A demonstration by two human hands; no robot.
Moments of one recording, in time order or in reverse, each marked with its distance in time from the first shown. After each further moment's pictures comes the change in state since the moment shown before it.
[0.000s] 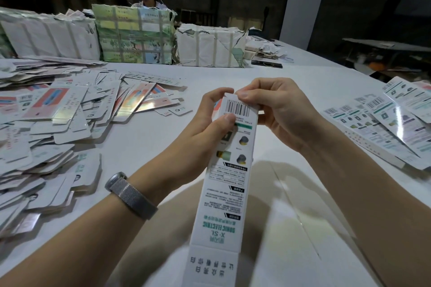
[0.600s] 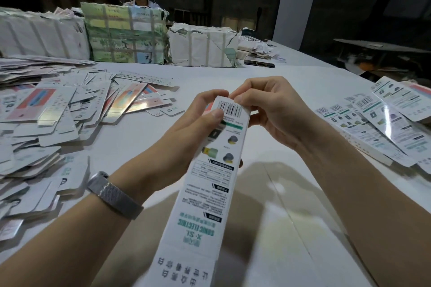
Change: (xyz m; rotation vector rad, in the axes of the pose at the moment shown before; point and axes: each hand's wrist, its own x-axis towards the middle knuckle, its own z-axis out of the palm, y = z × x) left_hand 0.000 0.003 -0.009 -0.132 -0.123 -0.061; right_hand -0.001 0.001 -0.005 -0.018 -0.066 -0.027
